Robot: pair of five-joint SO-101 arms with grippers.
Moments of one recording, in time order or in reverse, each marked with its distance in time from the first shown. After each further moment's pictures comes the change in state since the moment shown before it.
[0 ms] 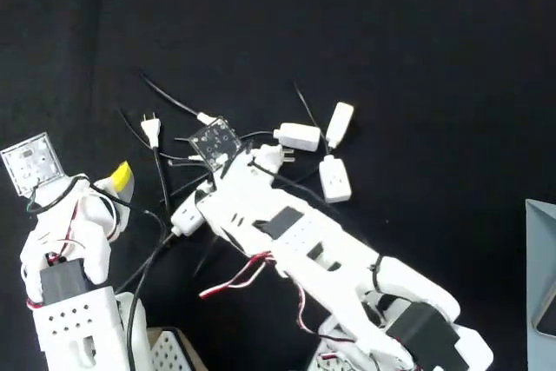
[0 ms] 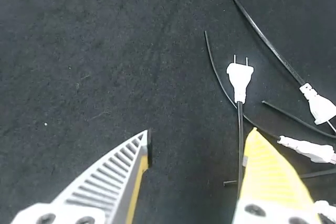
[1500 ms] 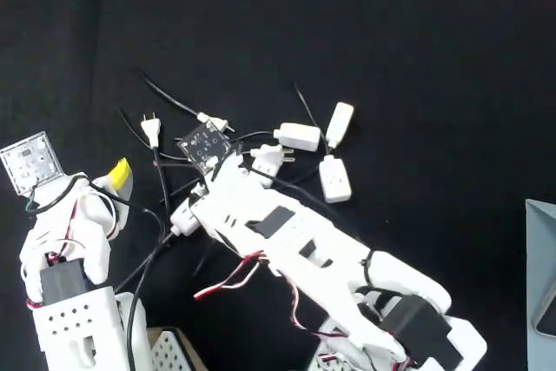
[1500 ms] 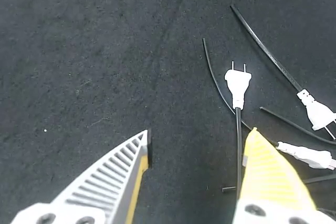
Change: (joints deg) left arm 0.0 0.0 0.0 -1.3 0.0; right arm -1.7 4.0 -1.8 -0.9 1.1
